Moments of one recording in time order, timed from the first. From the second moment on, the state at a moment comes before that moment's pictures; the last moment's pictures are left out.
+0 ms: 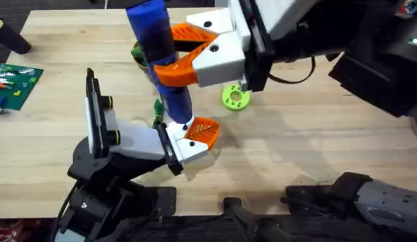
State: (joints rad) left arm -0.36 0.01 0.01 -0.07 0.79 -0.12; right arm 0.67 1.23 1.02 0.10 -0.99 -0.08
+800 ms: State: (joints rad) left arm -0.36 0.01 0.01 -0.07 0.79 -0.12; right arm 0.67 1.23 1.02 0.10 -0.99 -0.08
